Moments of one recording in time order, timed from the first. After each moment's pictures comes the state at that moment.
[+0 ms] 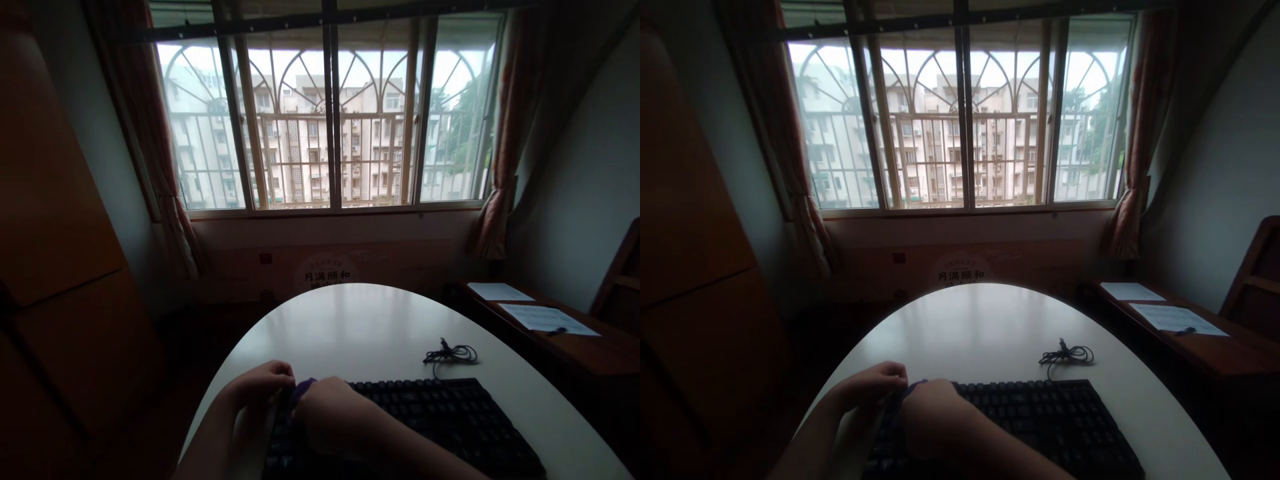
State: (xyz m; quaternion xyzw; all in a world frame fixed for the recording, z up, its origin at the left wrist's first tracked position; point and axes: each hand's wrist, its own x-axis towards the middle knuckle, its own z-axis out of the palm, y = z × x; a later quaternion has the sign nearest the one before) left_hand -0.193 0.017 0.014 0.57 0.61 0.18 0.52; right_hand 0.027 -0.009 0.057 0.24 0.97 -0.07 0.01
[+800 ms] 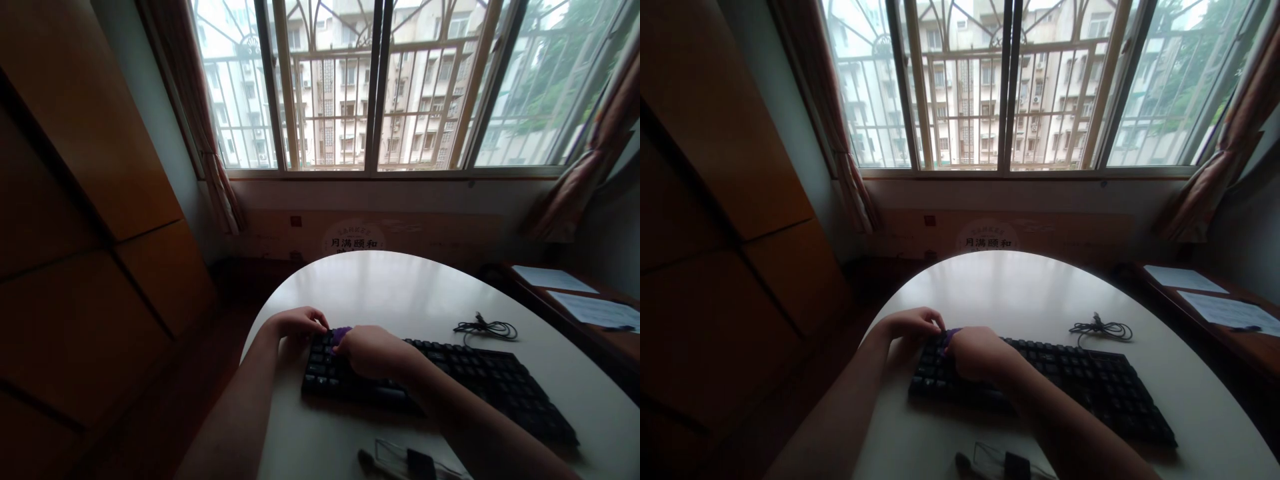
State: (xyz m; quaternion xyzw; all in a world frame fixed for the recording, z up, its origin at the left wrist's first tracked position) left_hand -0.201 0.019 0.003 0.62 0.56 0.14 0.54; right_hand 0.048 0.002 0.043 0.27 0.95 -0.13 0.02
